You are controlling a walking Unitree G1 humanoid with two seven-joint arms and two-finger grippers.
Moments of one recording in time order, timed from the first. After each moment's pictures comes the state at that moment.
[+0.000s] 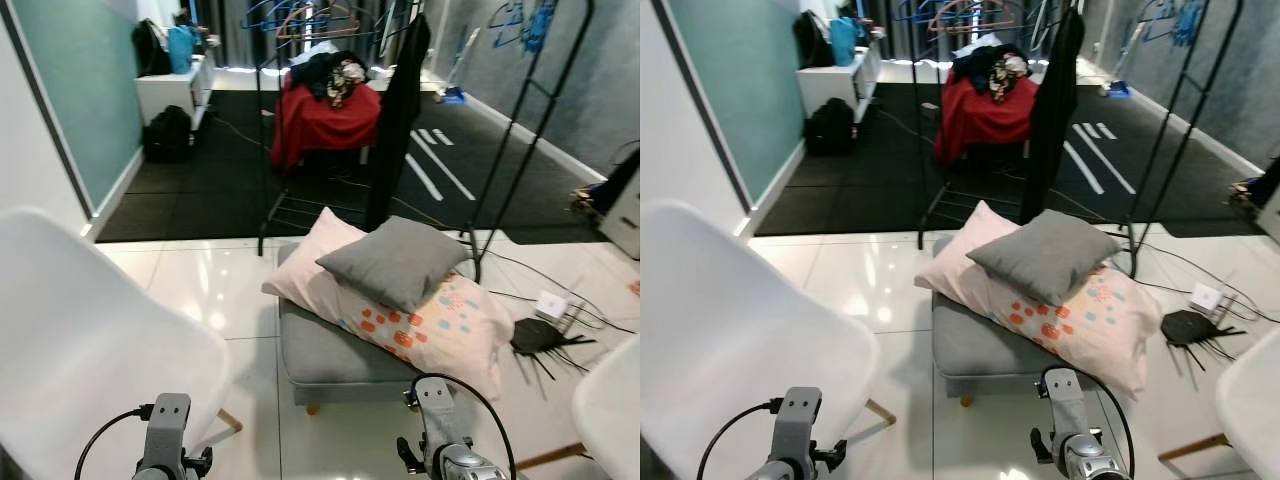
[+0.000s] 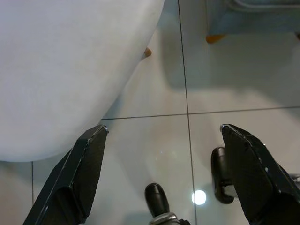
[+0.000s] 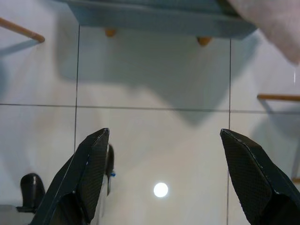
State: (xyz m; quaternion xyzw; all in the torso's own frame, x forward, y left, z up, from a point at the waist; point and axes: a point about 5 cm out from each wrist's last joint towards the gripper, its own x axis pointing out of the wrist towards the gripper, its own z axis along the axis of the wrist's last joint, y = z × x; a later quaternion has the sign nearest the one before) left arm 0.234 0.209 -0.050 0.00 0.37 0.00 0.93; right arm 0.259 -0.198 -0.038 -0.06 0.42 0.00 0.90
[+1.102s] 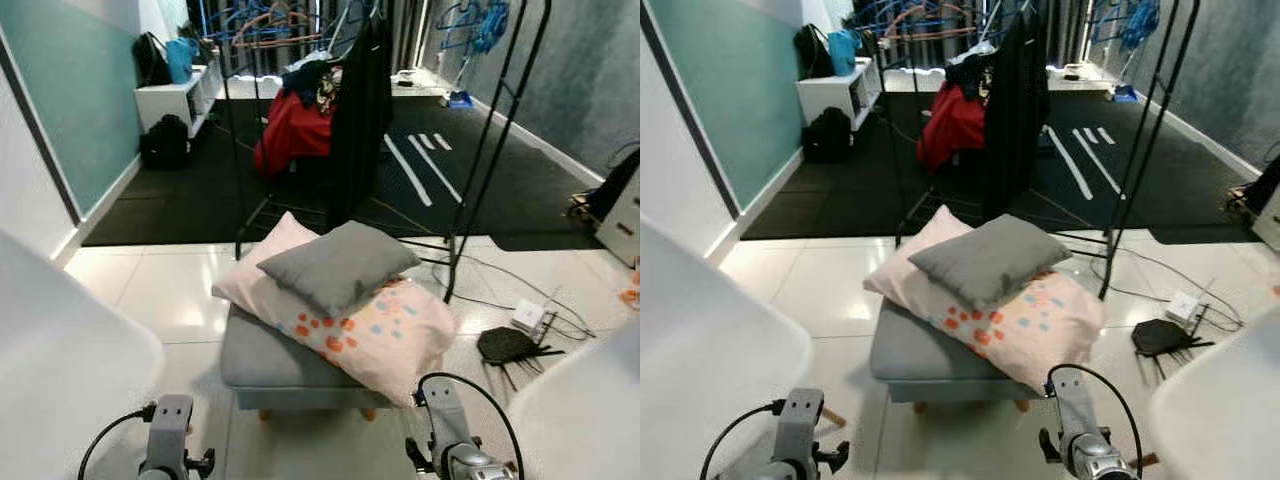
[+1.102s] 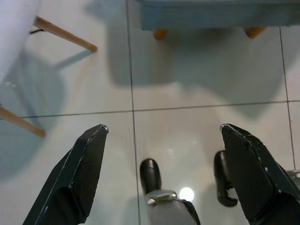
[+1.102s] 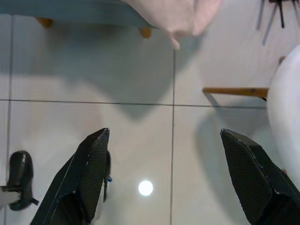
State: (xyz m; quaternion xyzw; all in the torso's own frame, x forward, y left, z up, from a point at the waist) left arm 0.232 0.207 -0.052 0.00 0.38 0.00 0.93; right arm 0.259 -0.205 -0.037 -0.07 0.43 0.00 0.90
